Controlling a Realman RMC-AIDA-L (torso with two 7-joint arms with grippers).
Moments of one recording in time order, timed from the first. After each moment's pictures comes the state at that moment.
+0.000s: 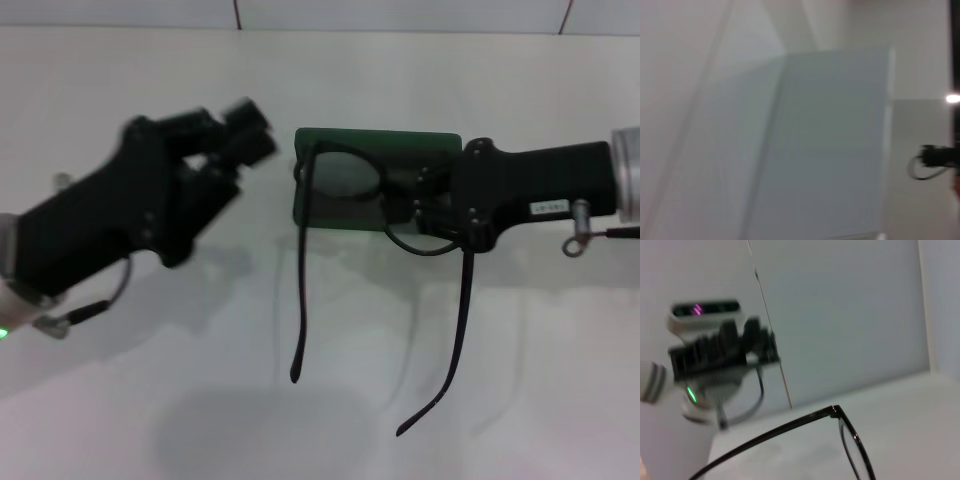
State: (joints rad) left arm -0.29 -2.09 1.15 0.57 1.08 1.89 -1.11; right arm 0.51 2.02 -1.33 -1.02 -1.61 -1.44 1.68
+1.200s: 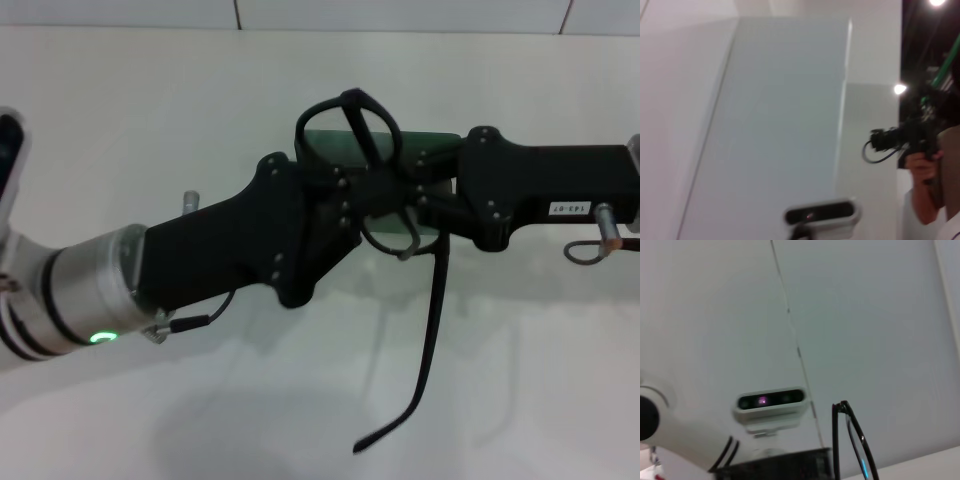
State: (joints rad) left arm -0.52 -2.10 1.23 0.24 1.14 1.92 -0.91; right arm 0.51 2.02 -1.31 -0.88 -1.39 -1.57 1.53
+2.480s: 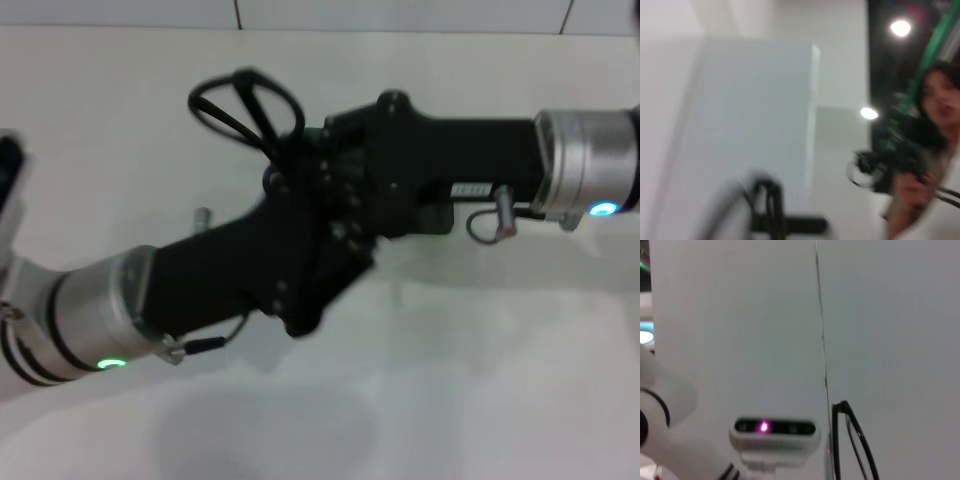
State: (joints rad) left arm -0.49 -2.10 1.62 0.25 0.76 1.95 -0.86; right arm 0.62 2.03 -1.57 -0.78 -1.11 -1.42 1.26
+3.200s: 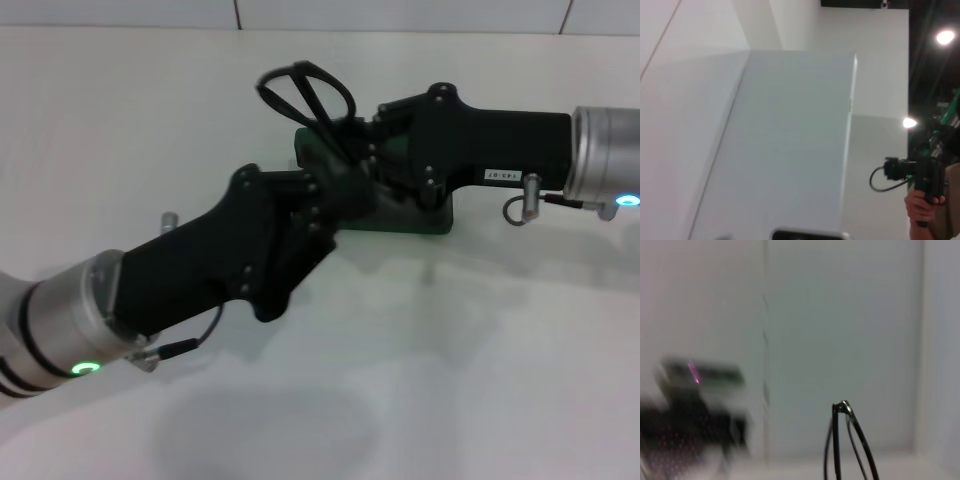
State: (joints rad) left arm -0.45 -2.08 1.62 0.23 0.71 1.94 -0.89; right arm 0.58 2.02 -1.47 -0.79 -1.23 -1.32 1.25
